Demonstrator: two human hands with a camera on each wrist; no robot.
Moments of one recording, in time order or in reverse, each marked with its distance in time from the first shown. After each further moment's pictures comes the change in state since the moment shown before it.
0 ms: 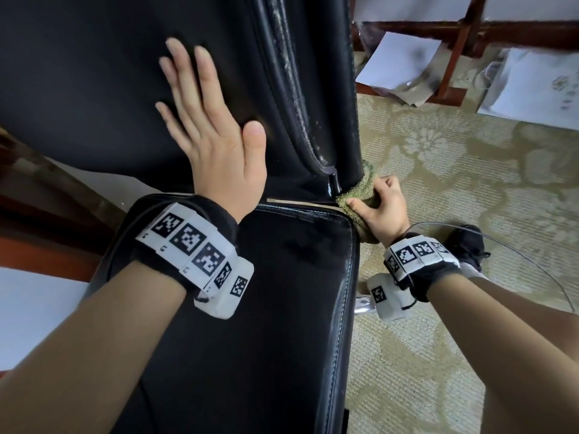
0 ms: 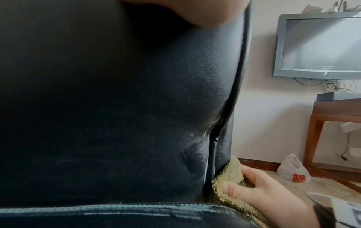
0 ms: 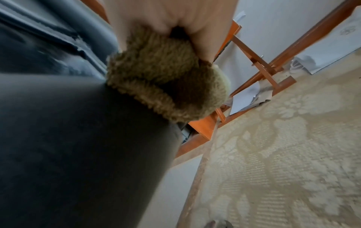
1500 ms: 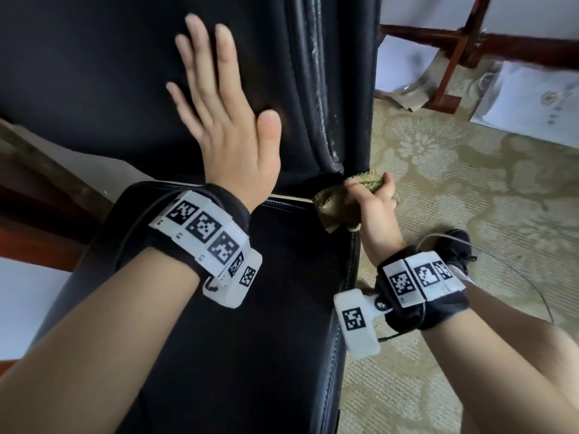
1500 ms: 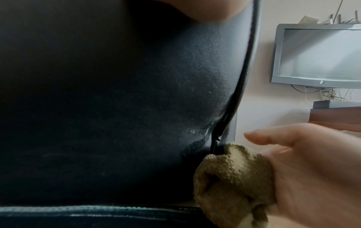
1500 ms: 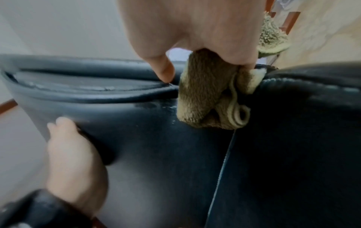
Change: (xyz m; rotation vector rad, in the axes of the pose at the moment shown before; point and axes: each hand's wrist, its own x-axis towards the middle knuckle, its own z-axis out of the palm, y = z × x) left_hand -0.001 0.001 0.002 -0.085 0.042 0.000; right_hand -0.026 -0.080 -0.002 0.568 0.018 0.604
